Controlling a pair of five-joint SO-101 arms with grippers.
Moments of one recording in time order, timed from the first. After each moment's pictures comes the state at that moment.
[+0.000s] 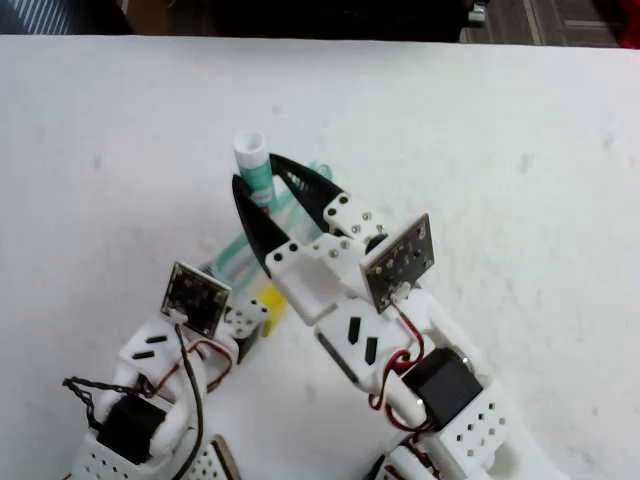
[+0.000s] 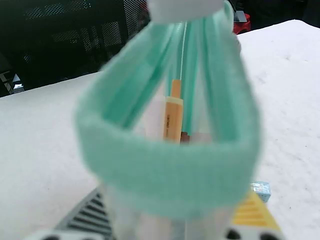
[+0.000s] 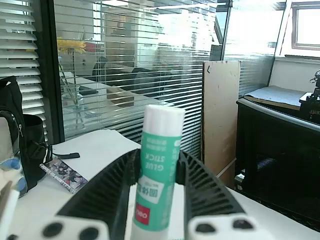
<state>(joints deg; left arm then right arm) 21.7 -104.6 84.5 48.7 0.6 -42.0 -63.5 48.9 18.6 3.7</state>
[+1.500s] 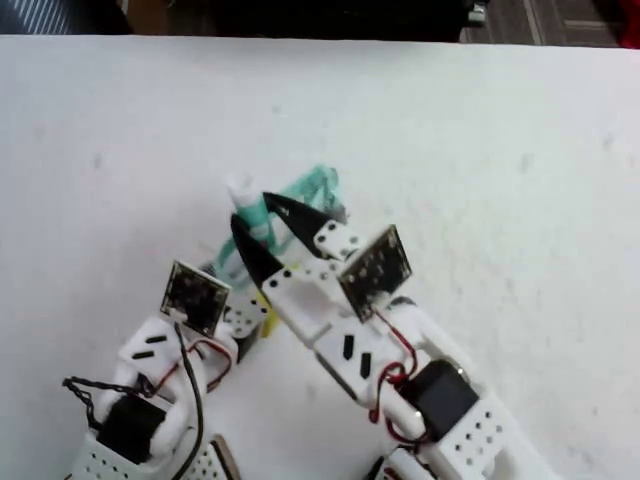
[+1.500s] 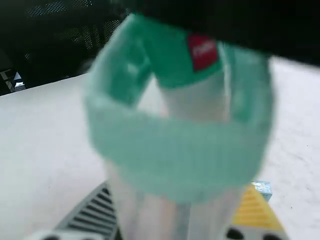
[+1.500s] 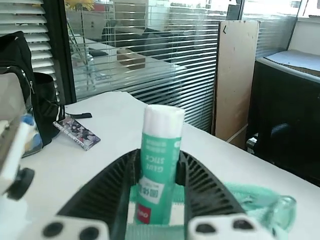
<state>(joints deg) 21.1 -104.6 84.5 48.7 0.7 -44.7 -69.9 55.0 25.9 3.7</state>
